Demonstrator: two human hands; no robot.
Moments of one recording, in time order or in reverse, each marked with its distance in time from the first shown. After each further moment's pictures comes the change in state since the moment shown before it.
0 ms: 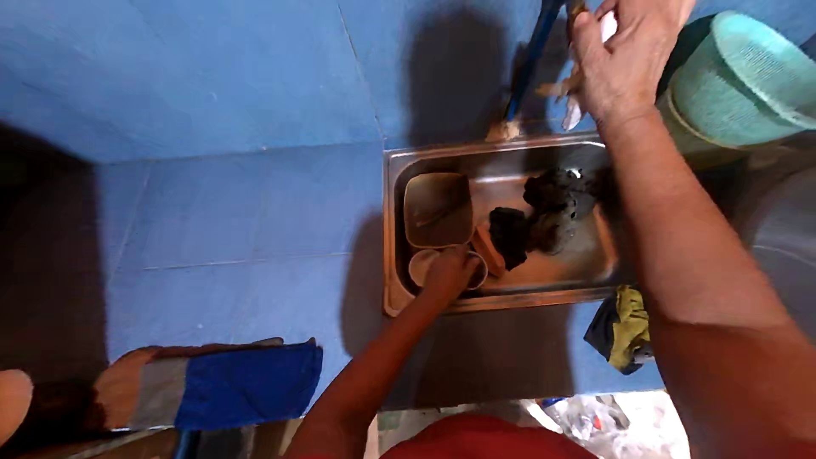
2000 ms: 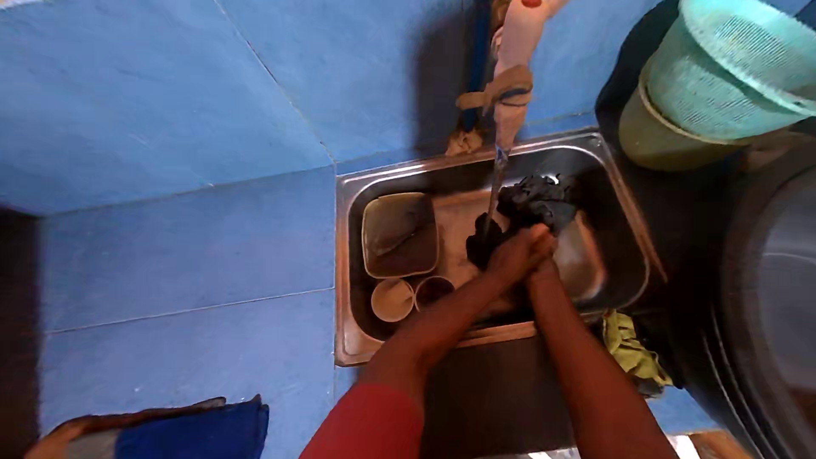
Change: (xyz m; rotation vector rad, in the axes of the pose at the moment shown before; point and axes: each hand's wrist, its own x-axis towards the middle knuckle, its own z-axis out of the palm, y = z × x) left_hand 0.151 0.114 0.111 -0.051 -0.144 0.215; right_hand -0.227 0.072 0.089 1.222 0.162 1.820
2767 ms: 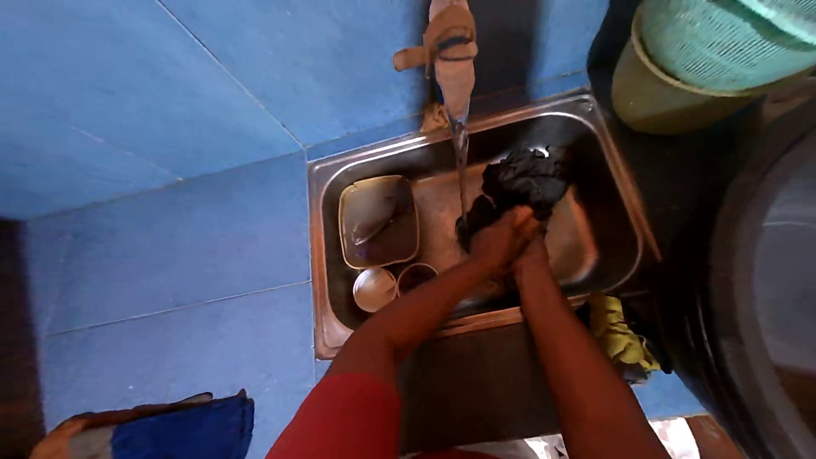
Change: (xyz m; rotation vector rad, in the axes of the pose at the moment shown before) left_hand -0.001 0.006 0.006 0.170 -0.024 -0.111; right_hand 0.010 0.009 -0.011 0.079 -0.083 -0.037
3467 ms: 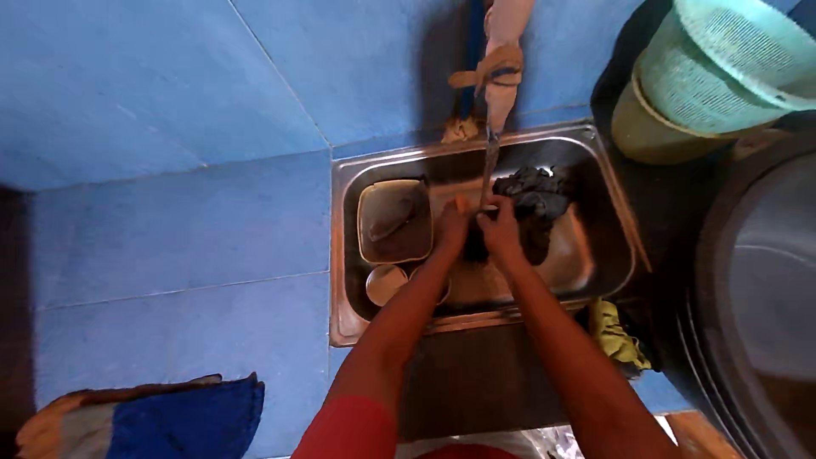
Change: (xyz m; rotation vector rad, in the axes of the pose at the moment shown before) left_hand -0.001 -0.062 -0.055 -0.484 0.340 -0.374; right_hand -0.053 -0.001 0.054 -0.973 -0.419 -0.576
